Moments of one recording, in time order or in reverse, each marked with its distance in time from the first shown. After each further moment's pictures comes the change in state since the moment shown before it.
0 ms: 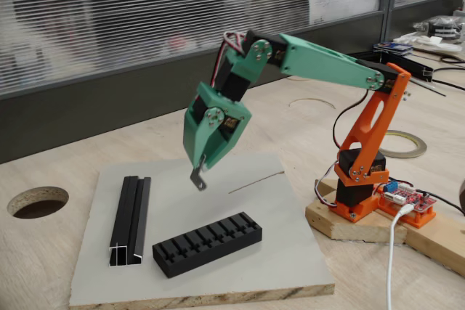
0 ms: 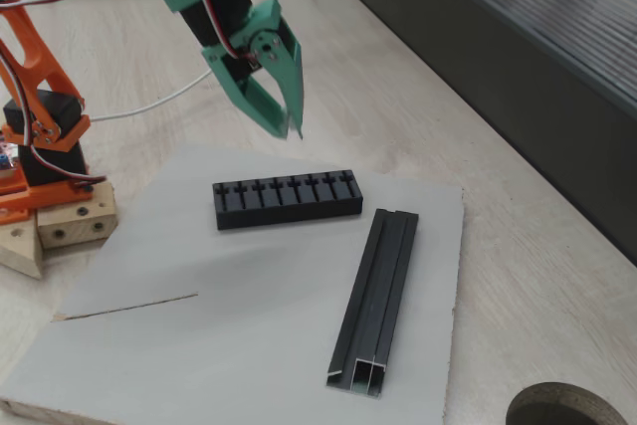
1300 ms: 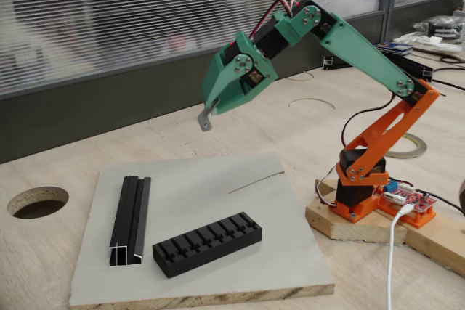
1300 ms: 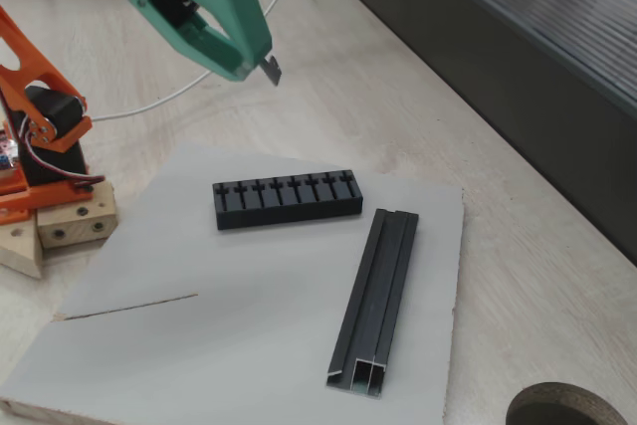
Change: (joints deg) arm 9.5 17.1 0.0 0.0 0.0
